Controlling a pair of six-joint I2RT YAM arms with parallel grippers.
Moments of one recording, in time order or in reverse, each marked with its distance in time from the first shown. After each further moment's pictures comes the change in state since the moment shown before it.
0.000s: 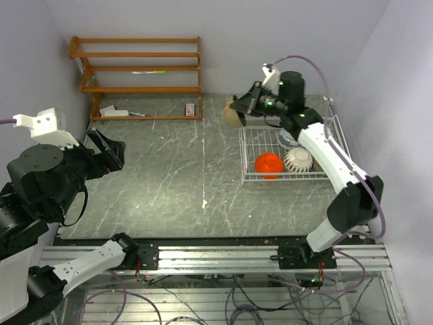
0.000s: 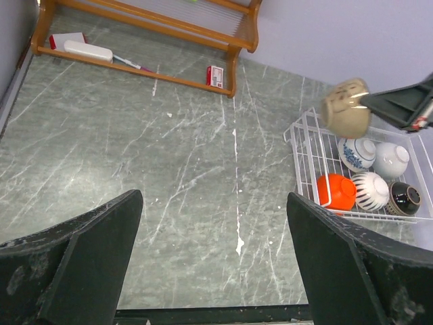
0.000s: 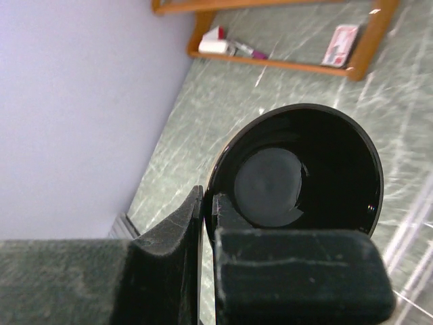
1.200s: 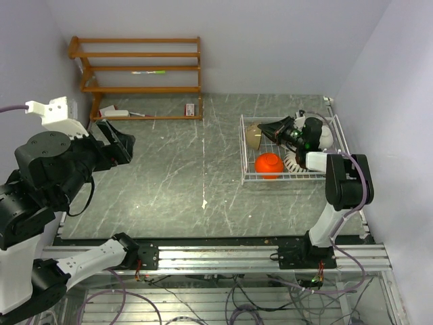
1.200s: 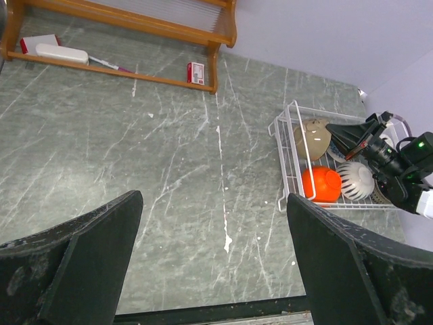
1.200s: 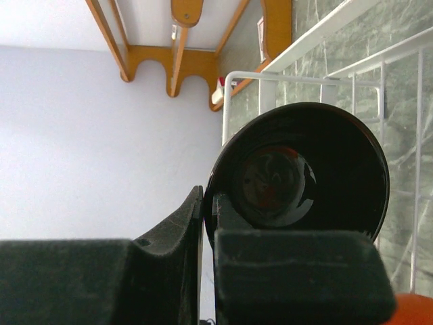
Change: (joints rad) left arm 0.000 0.079 0.067 0.010 0.069 0.024; right arm -0.399 0.146 -0.679 0.949 -0.235 0.653
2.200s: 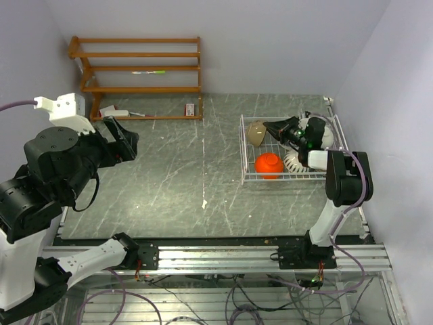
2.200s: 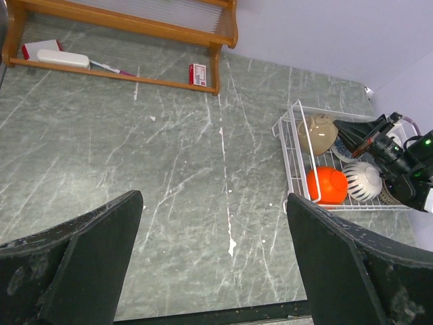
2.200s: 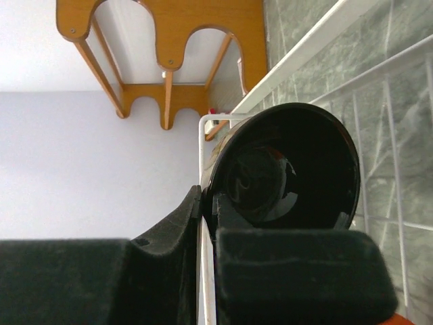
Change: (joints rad) left arm 0.000 0.021 -0.018 0.037 -0.003 0.027; right arm -0.043 0.088 0.023 0.056 0.055 0.051
